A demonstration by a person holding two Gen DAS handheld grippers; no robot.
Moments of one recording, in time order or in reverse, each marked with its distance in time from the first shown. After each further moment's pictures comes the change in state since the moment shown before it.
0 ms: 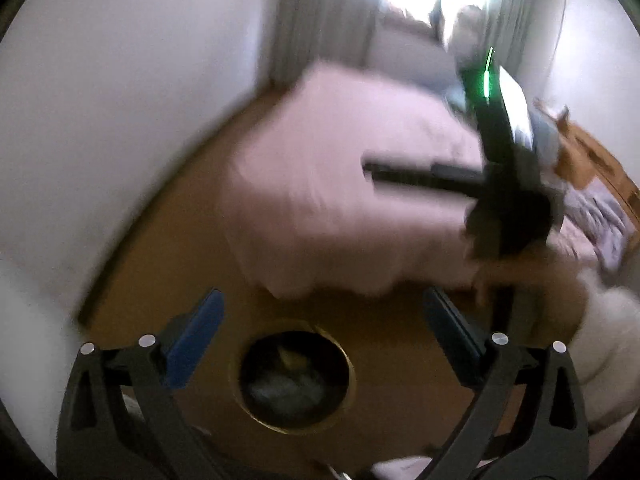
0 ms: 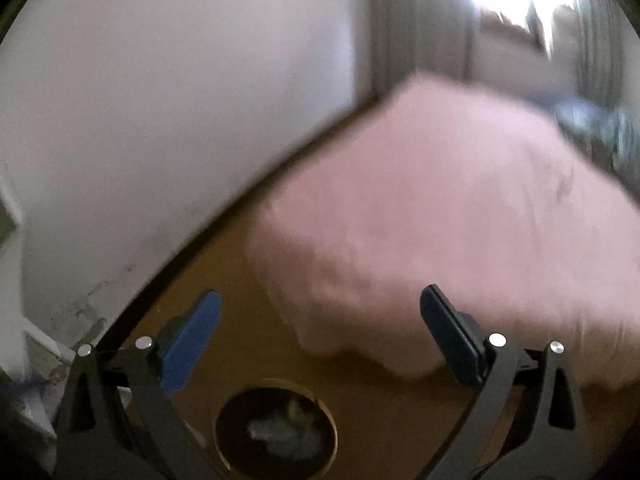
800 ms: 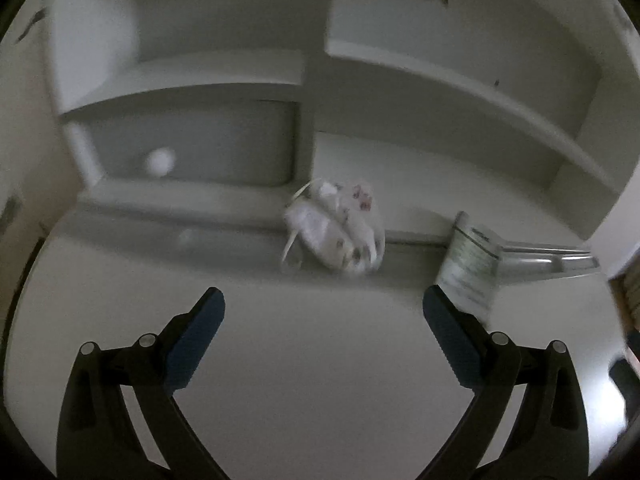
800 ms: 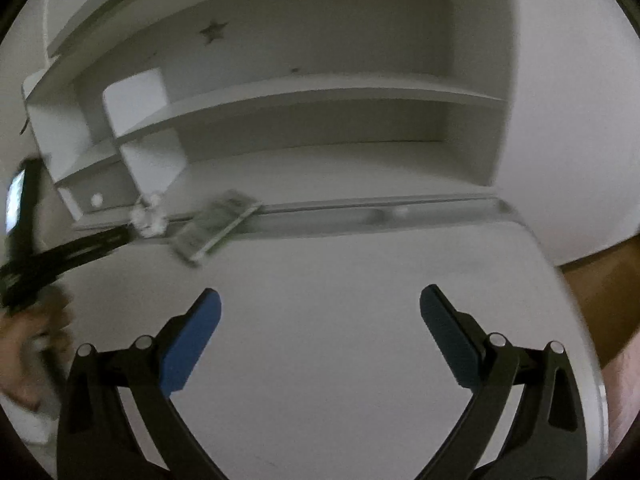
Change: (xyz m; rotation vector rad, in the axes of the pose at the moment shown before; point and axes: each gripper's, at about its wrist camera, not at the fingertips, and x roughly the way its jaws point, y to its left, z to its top) left arm -0.374 0.426 -0.227 -1.000 -0.083 1.086; right arm -0.112 0.569 -0.086 -0.668 0.108 0.811
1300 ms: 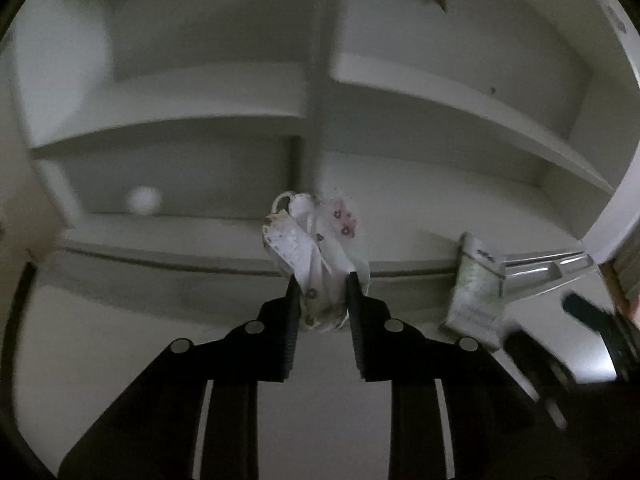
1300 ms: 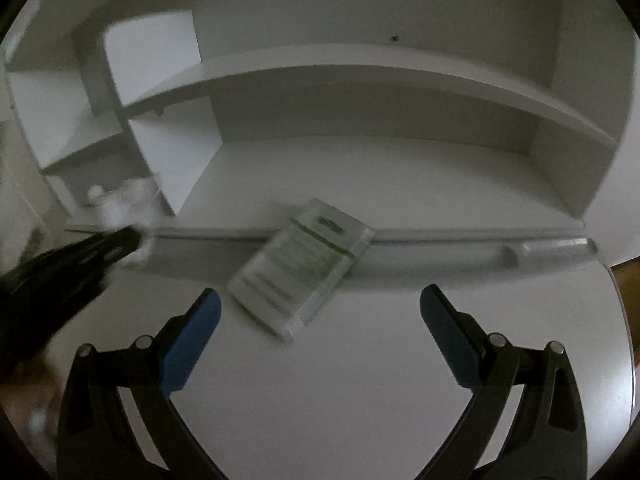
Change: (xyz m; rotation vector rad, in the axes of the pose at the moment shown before) left arm -0.008 0.021 0.014 0.042 -0.030 -0.054; right arm 0.098 0.105 0.058 -0.058 0.114 -0.015
